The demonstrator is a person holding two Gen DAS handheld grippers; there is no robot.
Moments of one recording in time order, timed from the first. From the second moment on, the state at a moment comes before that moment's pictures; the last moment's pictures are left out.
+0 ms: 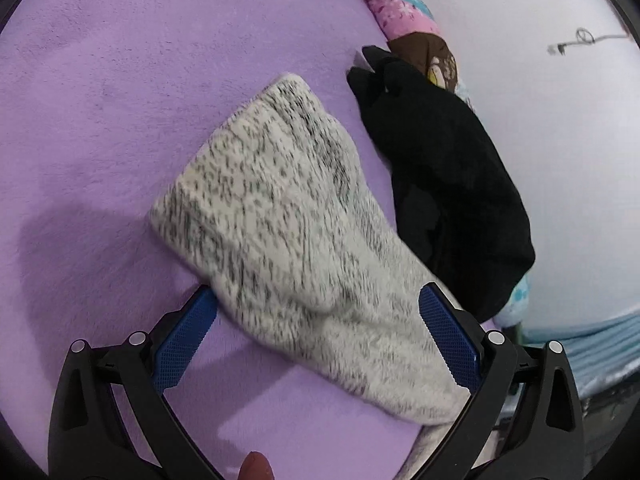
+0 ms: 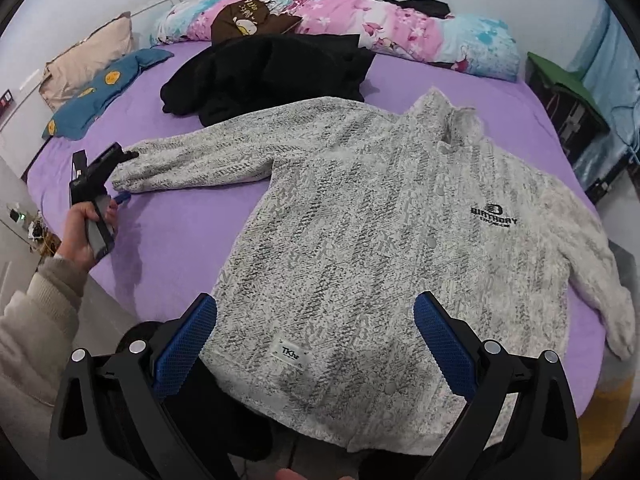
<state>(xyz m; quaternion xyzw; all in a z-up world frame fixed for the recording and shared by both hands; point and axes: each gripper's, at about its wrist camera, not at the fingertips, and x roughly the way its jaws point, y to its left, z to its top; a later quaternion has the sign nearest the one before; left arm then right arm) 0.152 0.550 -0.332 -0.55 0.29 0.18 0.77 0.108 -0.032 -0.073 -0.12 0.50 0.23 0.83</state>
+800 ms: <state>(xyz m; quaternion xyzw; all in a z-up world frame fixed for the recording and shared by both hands) 0.157 0.504 -0.253 -0.42 0.27 0.24 0.83 0.115 -0.064 -0.062 -0.09 0.51 0.20 0.83</state>
